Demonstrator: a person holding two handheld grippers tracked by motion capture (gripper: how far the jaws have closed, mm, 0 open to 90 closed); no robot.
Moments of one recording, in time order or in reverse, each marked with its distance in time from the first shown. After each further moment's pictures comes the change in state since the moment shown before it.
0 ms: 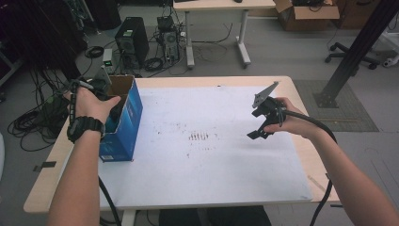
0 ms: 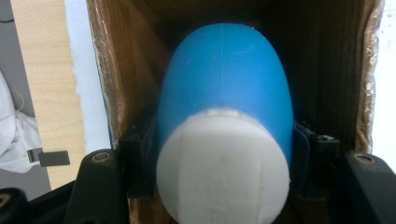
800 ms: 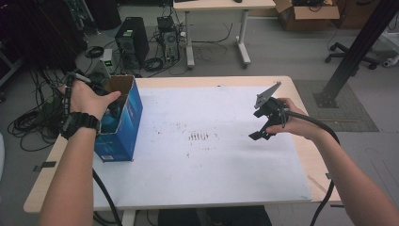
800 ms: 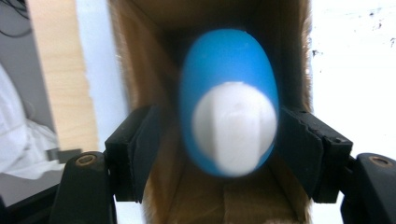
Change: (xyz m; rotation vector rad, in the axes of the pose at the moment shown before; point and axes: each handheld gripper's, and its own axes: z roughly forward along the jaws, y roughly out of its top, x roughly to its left) left arm -0.007 -0.003 -0.037 -0.029 0.015 0.051; right arm 0.005 -0.003 -0.007 -0.002 -0.003 0.003
